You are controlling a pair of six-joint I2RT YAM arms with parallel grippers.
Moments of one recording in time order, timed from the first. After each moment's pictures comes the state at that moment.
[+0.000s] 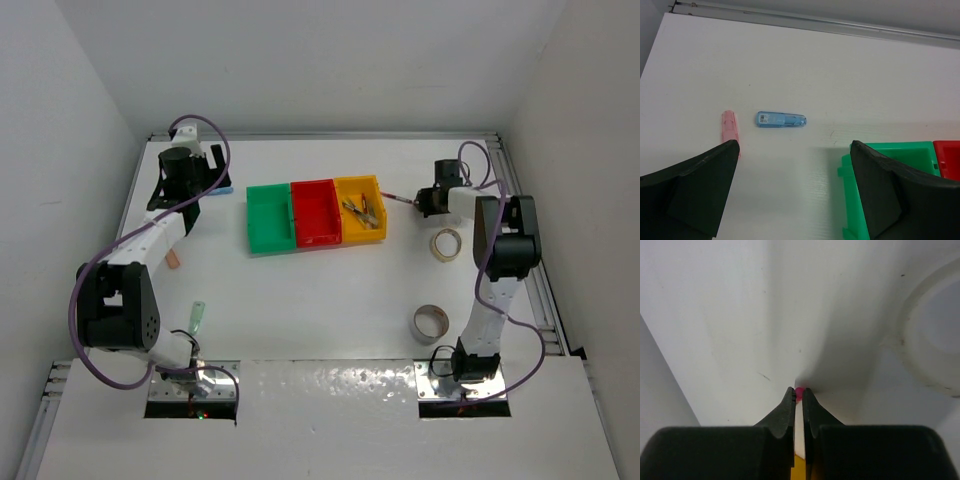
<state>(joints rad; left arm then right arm) -0.01 1.48 1.00 0.12 -0.09 -0.12 0.00 2.07 1.22 -0.13 0.10 1.49</state>
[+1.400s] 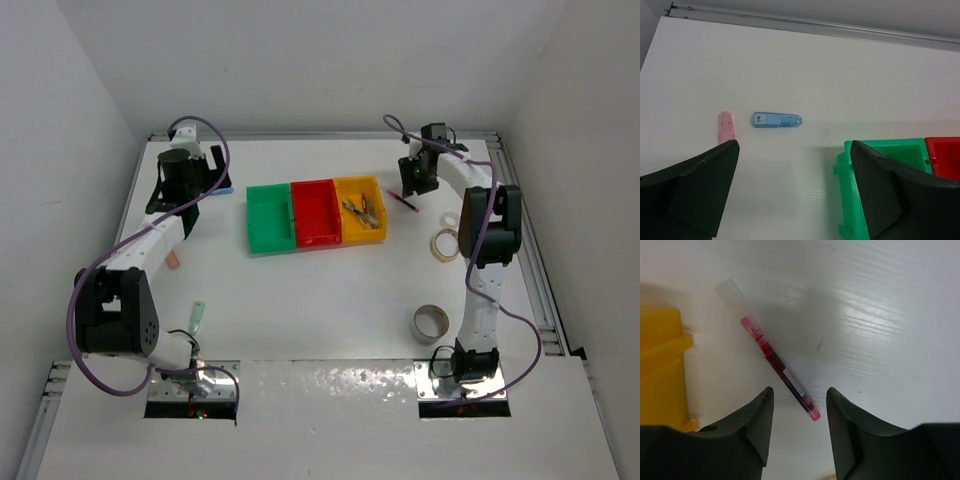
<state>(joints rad) -0.01 1.45 0.98 0.13 -0.08 -0.13 0.06 2.22 1.75 -0.58 -0.10 -0.14</state>
